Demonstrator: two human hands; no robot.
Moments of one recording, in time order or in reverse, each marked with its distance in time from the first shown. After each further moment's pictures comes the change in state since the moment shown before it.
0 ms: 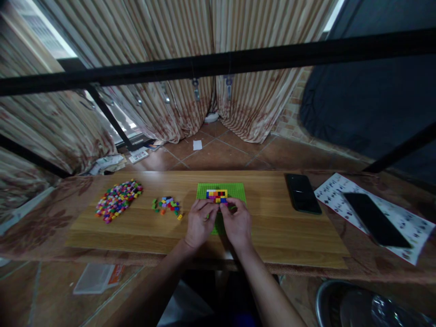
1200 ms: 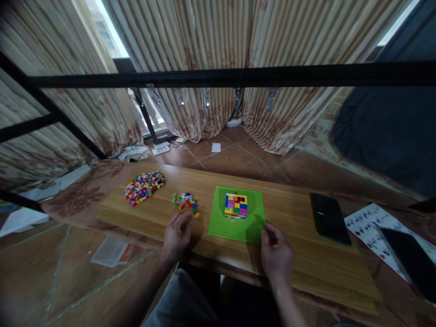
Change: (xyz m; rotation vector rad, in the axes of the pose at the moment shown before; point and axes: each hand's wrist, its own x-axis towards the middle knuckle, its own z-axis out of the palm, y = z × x) left_hand -0.079 -0.052 -0.068 0.119 0.123 -0.388; right_hand -0.015 0.074 -0.050 -0.186 0.065 -0.106
